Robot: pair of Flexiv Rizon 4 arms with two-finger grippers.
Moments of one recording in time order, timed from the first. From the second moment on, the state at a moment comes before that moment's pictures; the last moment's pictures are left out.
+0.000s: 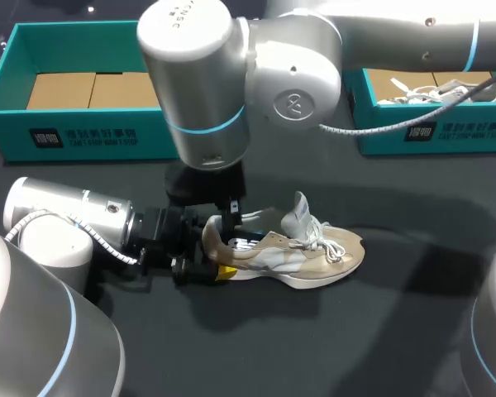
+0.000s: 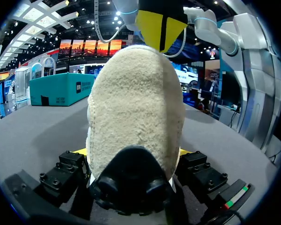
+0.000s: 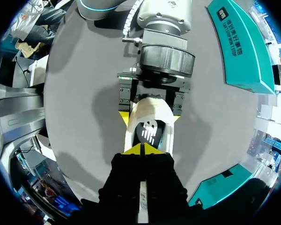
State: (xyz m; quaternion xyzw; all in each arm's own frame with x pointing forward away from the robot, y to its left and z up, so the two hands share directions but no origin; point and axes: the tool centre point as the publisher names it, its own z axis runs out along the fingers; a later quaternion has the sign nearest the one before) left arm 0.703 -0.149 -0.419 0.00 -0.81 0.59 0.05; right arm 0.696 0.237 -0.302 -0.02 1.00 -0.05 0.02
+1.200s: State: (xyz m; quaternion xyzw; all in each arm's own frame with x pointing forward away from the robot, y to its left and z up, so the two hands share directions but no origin) left arm 0.703 -0.149 -0.419 0.00 -0.81 0.59 0.05; right arm 0.719 0.181 -0.375 0.05 1.00 -0.05 0.05
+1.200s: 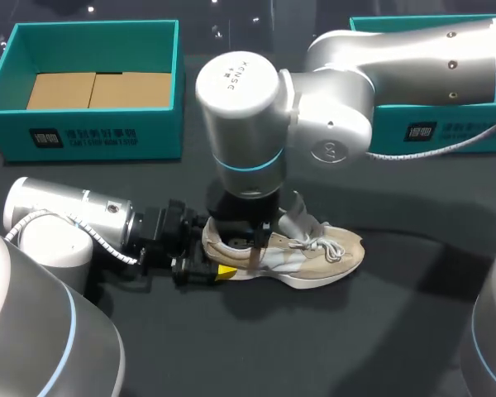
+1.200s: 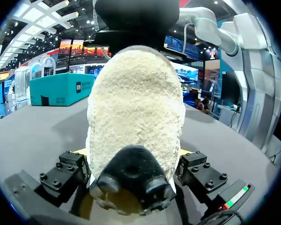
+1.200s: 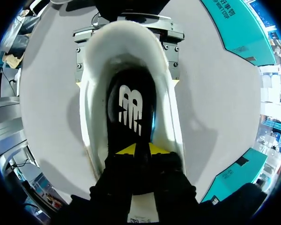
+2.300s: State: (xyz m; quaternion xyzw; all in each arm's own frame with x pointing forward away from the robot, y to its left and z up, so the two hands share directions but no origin) left arm 0.702 -0.149 -0.419 0.00 -0.81 0.59 0.05; right arm 0.695 0.168 -0.403 0.04 0.99 -0.05 -0.08
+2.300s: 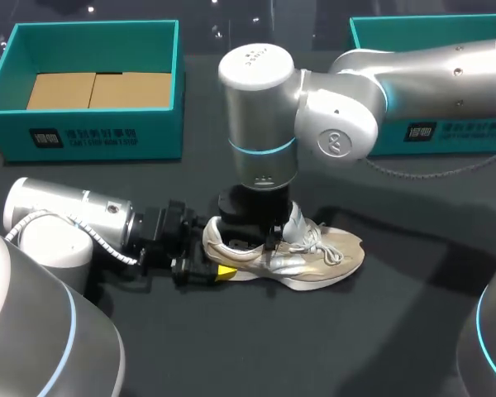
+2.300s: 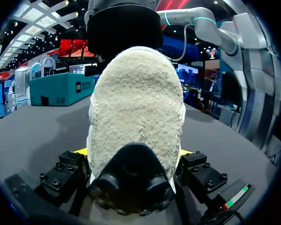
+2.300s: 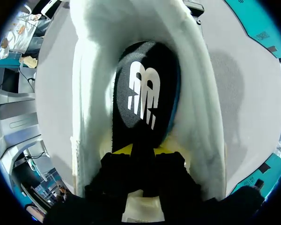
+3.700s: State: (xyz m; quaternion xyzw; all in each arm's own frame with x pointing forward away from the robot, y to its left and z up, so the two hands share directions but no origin) left arm 0.702 -0.149 -0.418 0.00 -0.81 0.59 0.05; right arm 0.700 0.164 -0.342 -0.11 0.97 0.22 -0.06
